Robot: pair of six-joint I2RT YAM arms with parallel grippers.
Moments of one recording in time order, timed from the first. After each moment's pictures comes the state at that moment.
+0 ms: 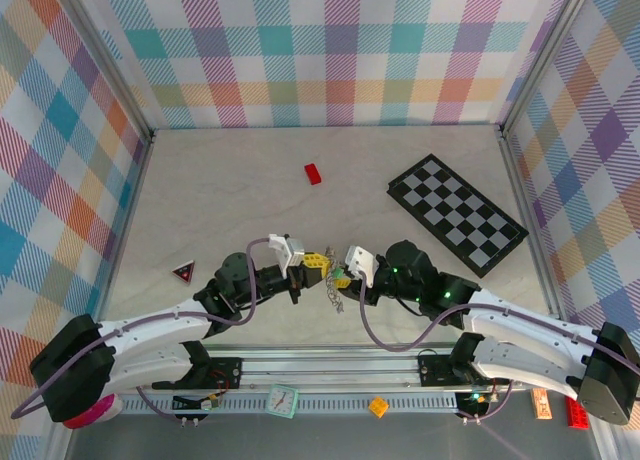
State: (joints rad) left arm -0.86 1.03 0.33 0.68 0.35 -0.22; right arm 0.96 0.92 0.55 -0.10 -0.17 -0.23
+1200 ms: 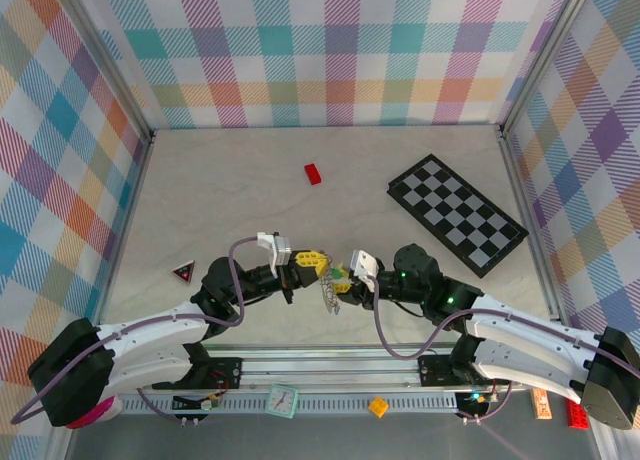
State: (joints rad) left arm -0.82 1.01 0.30 0.89 0.46 -0.34; right arm 0.96 0.88 0.49 0.06 -0.34 -0.19
